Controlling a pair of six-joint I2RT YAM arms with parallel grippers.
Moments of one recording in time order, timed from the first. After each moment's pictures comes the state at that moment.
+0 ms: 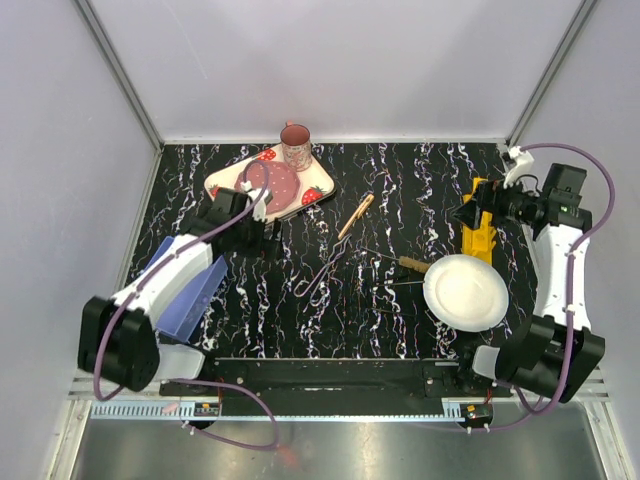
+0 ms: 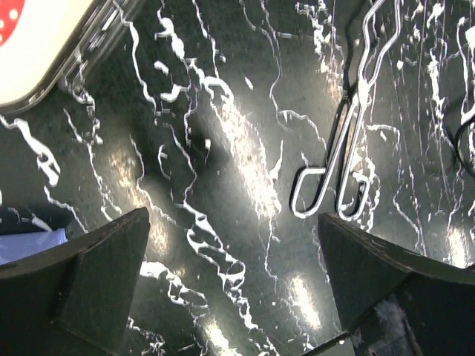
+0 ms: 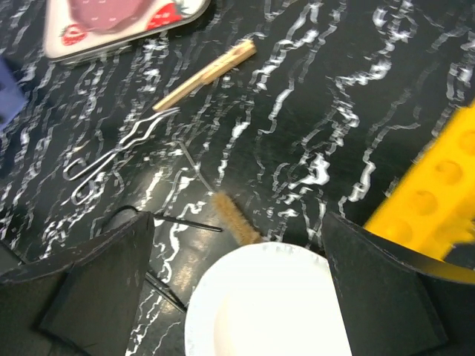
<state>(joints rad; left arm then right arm) -0.33 1.26 0.90 -0.54 0.22 -0.10 -0.39 1.28 1.19 -0.69 -0.85 -0.32</state>
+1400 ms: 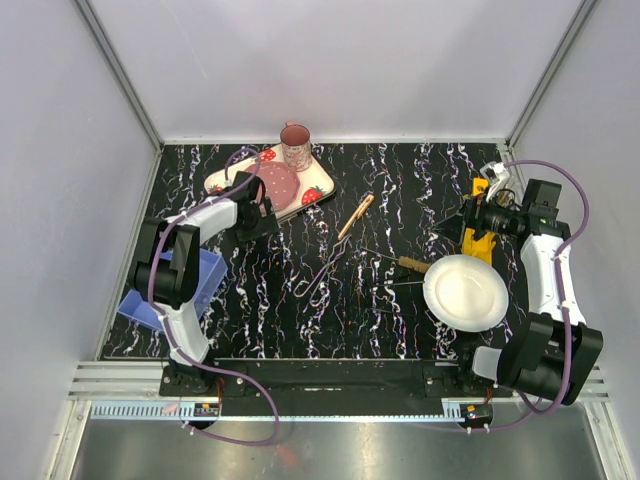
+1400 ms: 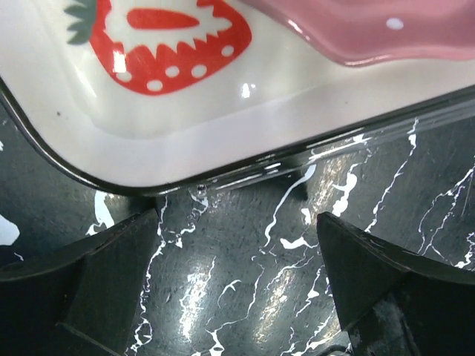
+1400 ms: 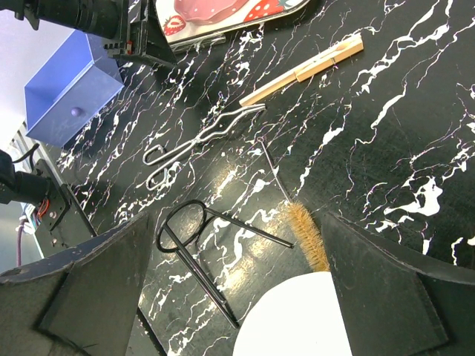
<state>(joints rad) -0.25 1.85 1.20 -0.51 -0.07 -0.55 -0.31 1.26 1.01 -0.57 -1.10 -0.27</state>
